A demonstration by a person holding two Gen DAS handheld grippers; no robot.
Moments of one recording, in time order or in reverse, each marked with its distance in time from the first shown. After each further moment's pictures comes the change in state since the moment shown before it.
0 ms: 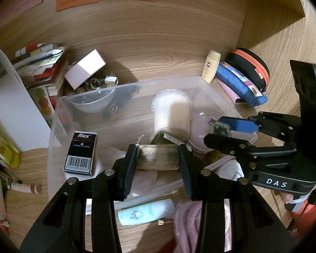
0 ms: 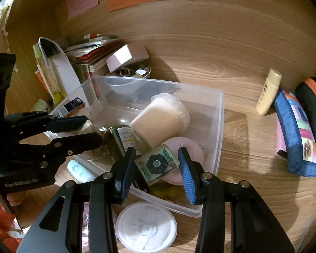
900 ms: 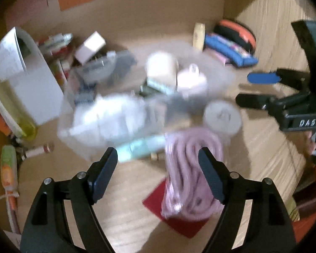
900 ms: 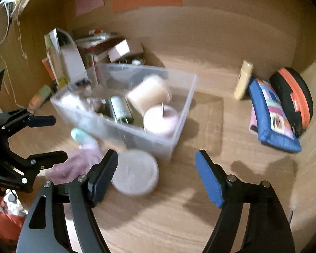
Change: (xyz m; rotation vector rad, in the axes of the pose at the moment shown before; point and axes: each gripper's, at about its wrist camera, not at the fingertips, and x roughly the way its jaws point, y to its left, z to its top) left arm -0.034 -0.027 -0.070 0.102 0.097 0.079; right arm -0.054 -0.006 -0.050 -0.033 0.036 -0.054
